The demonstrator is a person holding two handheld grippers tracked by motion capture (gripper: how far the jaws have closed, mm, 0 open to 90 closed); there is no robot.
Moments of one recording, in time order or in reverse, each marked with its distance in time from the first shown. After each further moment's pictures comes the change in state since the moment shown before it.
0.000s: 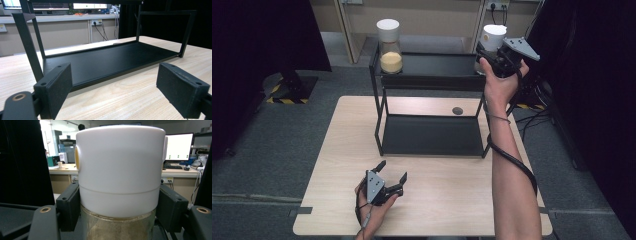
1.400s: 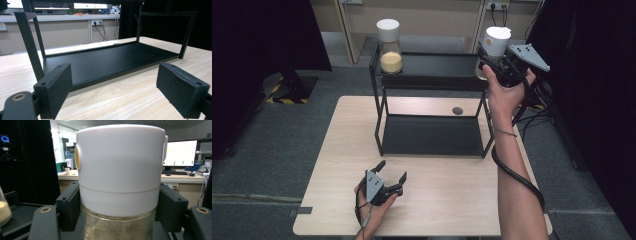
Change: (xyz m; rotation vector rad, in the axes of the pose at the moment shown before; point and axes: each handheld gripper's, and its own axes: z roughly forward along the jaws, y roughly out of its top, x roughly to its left) left arm 0.001 0.000 0.000 -0.002 0.000 -0.012; right arm 0.005 0.001 -0.040 -0.051 0.038 0.015
